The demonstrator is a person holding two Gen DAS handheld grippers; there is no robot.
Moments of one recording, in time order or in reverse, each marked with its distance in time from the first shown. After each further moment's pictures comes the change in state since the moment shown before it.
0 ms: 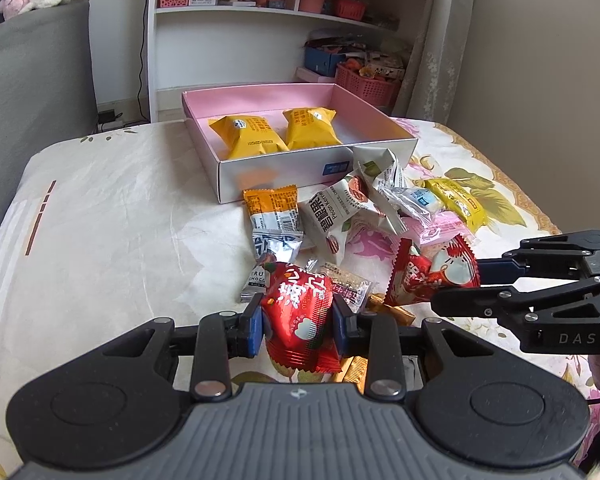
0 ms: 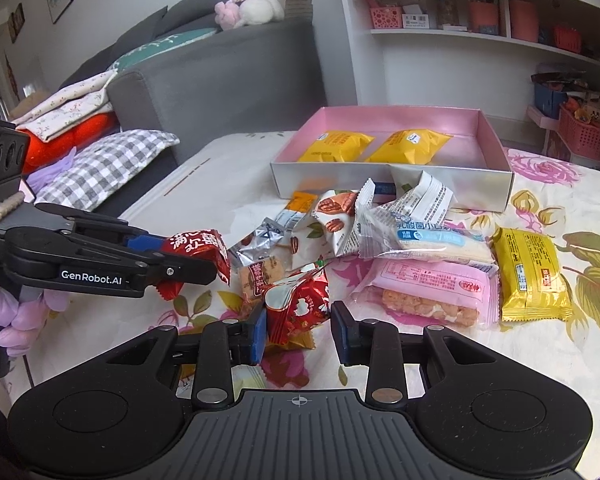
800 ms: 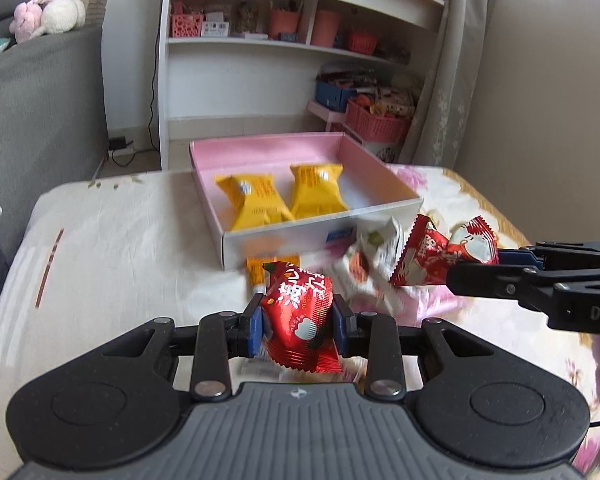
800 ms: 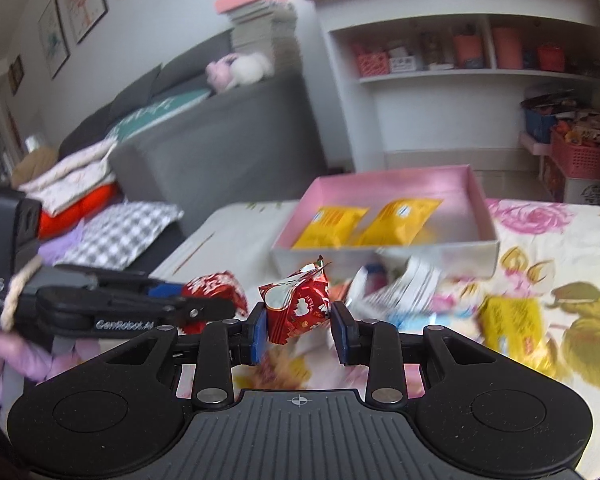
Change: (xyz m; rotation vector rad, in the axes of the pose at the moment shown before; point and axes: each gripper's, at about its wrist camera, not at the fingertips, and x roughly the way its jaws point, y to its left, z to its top) left arm -0.003 -0.007 0.043 -0.036 -0.094 0.030; right arm -0.023 -0.022 0.048 0.096 -0.160 0.012
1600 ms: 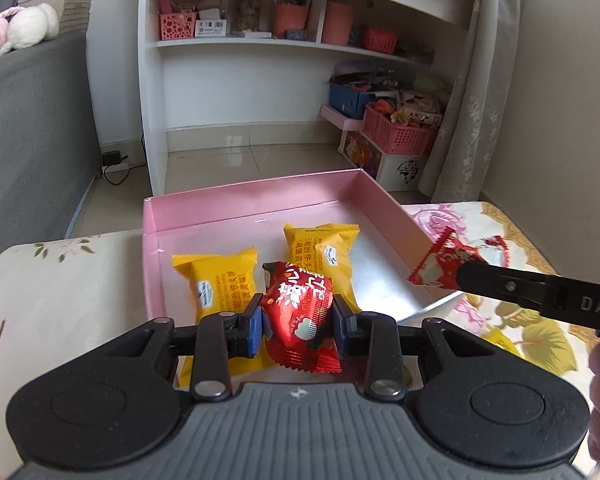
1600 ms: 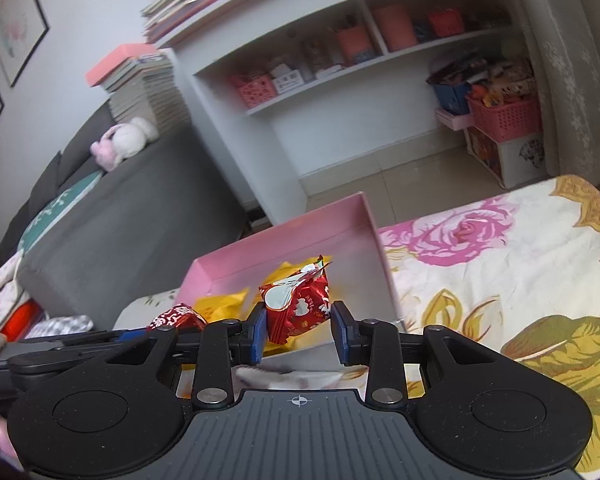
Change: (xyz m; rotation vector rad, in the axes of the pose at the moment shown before) left arm 0.106 -0.013 0.071 0.006 0.021 0.061; right arm 0.064 -0.107 0.040 0.302 -0.076 -0.134
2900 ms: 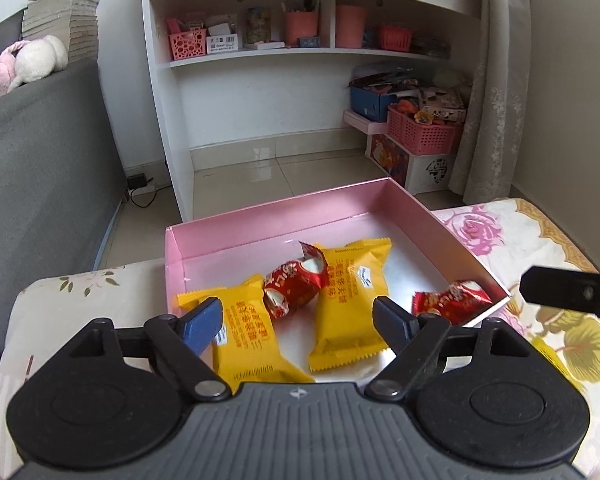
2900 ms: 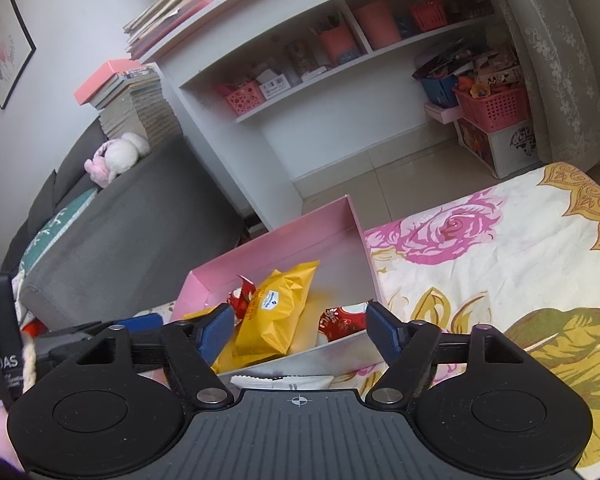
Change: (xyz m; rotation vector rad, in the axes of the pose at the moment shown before) left arm -0.005 -0.008 0.010 0.066 -0.021 0.112; right arm -0.014 -0.004 0.010 0.041 -0.002 0.011
